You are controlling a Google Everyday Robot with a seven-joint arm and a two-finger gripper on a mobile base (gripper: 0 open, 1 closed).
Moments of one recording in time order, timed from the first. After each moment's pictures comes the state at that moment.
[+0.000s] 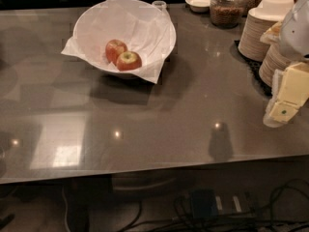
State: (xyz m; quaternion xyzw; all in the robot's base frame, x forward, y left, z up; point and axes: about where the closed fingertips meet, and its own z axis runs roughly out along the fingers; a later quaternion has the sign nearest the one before) arm 0.438 -0.217 0.976 -0.60 0.78 -0.03 0.16
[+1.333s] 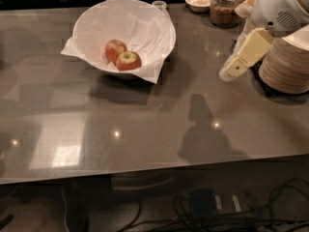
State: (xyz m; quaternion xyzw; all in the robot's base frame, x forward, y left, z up) arm 0.536 -0.174 0.996 -0.56 0.76 0.06 0.32
